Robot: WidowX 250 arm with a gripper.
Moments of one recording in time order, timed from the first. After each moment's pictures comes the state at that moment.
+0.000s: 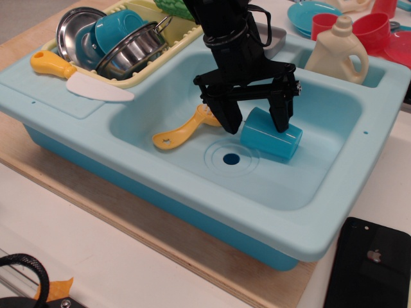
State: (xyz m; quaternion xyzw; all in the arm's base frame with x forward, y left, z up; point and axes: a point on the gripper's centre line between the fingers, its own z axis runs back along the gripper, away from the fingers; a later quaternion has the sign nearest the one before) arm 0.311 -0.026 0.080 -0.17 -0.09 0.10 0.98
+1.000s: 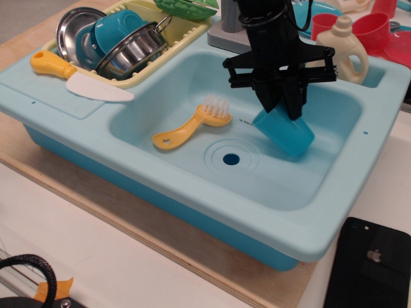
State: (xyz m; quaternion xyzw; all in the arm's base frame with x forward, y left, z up) arm 0.318 -0.043 0.098 -0.11 -0.07 0.09 0.99
